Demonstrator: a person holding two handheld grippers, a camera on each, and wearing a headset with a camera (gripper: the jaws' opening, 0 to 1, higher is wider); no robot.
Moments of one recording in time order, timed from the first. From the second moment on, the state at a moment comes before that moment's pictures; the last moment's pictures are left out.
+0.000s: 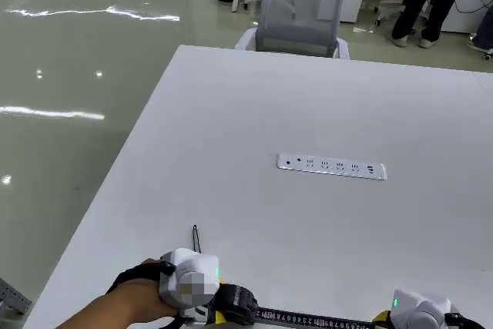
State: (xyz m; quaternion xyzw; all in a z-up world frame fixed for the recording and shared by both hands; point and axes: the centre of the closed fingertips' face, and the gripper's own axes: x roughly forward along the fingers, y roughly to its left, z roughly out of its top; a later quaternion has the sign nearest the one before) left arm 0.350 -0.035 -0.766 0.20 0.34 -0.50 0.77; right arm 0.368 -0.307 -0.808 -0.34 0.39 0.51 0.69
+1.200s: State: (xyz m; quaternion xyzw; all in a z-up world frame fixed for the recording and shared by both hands) left arm 0.372 -0.047 -0.754 0.04 0.40 -0.21 0.89; right arm 0.368 -0.307 -0.807 -0.34 0.39 0.51 0.69
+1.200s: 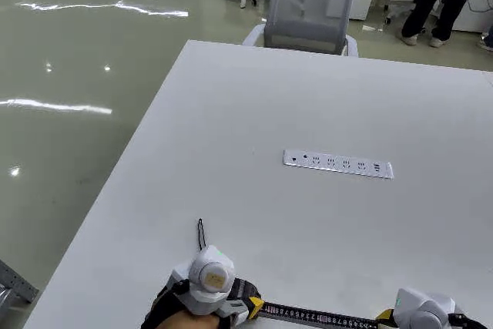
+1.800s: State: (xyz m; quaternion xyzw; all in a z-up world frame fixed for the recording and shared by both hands) left arm 0.364 -0.042 -0.762 -0.02 0.44 -0.18 0.88; right arm 0.368 -0.308 -0.808 -0.35 0.39 0.50 0.69
